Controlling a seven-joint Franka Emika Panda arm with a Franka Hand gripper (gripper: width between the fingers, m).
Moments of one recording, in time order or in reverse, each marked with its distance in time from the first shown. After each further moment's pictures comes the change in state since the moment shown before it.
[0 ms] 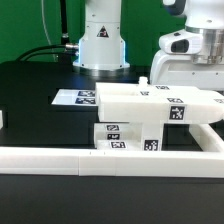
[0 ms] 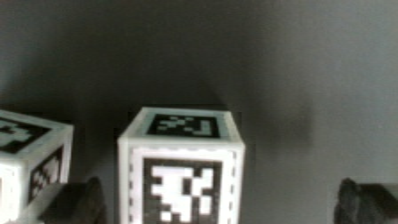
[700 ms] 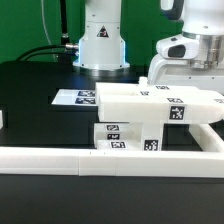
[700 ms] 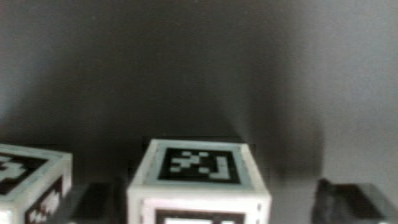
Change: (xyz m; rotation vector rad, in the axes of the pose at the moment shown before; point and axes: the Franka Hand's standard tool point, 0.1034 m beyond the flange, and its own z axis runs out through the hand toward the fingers) arm -0.005 0.004 0.010 -0.007 -0.006 0.002
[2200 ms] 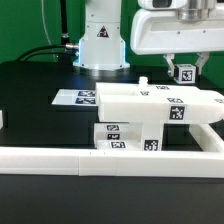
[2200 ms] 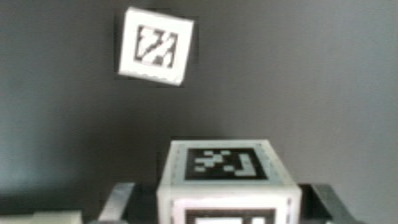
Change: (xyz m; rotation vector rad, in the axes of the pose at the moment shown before) arm 0.049 0.050 -0.096 0.050 0.011 -0.086
